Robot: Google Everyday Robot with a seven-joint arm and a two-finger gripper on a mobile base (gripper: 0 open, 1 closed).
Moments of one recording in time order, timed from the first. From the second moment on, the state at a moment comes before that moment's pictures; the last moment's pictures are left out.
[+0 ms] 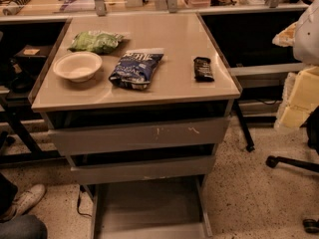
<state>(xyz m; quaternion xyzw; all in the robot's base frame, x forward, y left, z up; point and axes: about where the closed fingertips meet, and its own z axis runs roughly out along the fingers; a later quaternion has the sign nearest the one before) 0.438 -0.216 0.978 -0.60 0.78 -0.04 0.16</state>
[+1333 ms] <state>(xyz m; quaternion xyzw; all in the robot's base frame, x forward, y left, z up) 0.516 -0.169 0.941 -0.57 0.81 -0.04 0.12</state>
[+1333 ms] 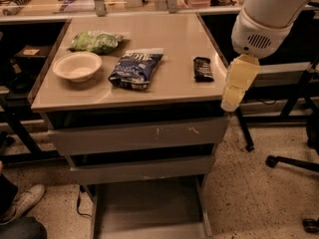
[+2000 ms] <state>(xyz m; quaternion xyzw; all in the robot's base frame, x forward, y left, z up) 0.561 -0.181 0.921 -0.48 0.87 -0.02 0.11</state>
